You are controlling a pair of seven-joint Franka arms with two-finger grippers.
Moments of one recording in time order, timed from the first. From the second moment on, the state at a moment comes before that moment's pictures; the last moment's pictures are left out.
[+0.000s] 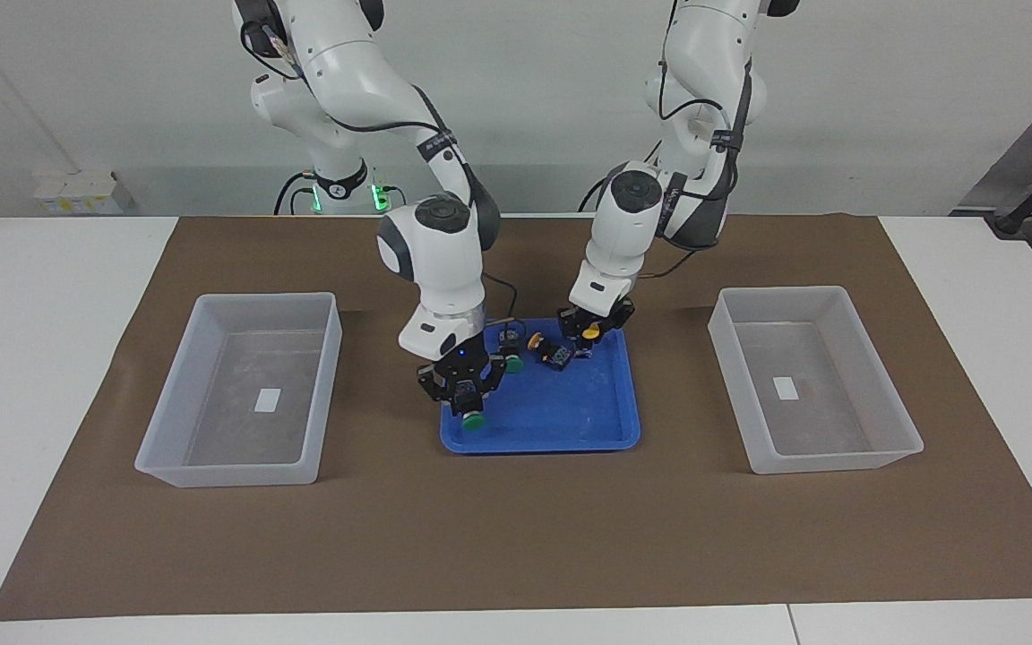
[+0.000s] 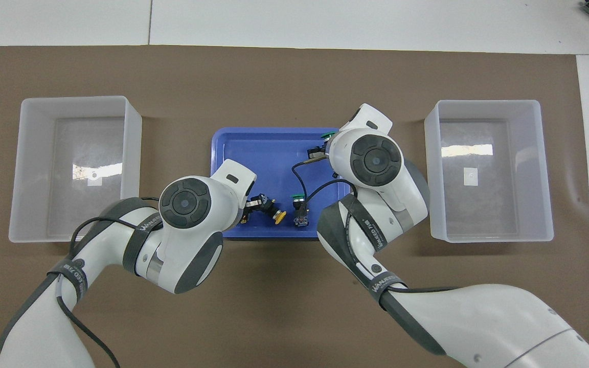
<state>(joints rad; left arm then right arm) -0.40 0.17 -0.17 -2.14 -0.03 2.41 -0.73 0.34 0.28 0.02 -1.79 -0.19 2.30 0.36</state>
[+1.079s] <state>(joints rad) -0.11 0.23 -0.14 -1.80 0.05 2.24 -0.52 -0.02 0.20 0.01 -1.89 -0.19 2.28 0.02</state>
